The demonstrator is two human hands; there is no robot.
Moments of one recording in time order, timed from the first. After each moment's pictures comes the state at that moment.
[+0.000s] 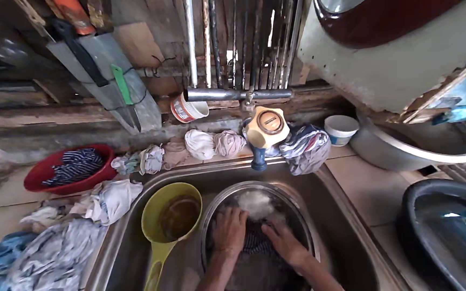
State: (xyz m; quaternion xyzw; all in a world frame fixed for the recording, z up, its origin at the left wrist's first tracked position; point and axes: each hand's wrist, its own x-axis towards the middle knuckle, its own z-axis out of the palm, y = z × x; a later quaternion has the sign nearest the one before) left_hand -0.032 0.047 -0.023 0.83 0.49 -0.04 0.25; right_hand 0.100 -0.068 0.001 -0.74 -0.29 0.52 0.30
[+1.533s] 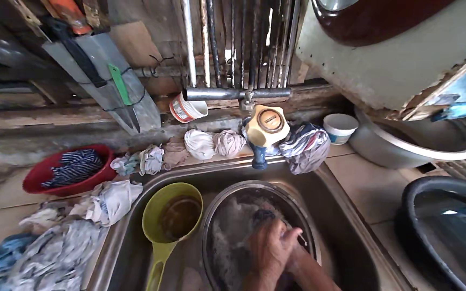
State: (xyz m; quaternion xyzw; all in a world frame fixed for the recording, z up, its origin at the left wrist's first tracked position) left_hand 0.009 -0.032 -0.004 0.82 0.37 0.35 0.26; right_hand 0.065 -0.079 0.073 -0.64 -0.04 0.52 0.57
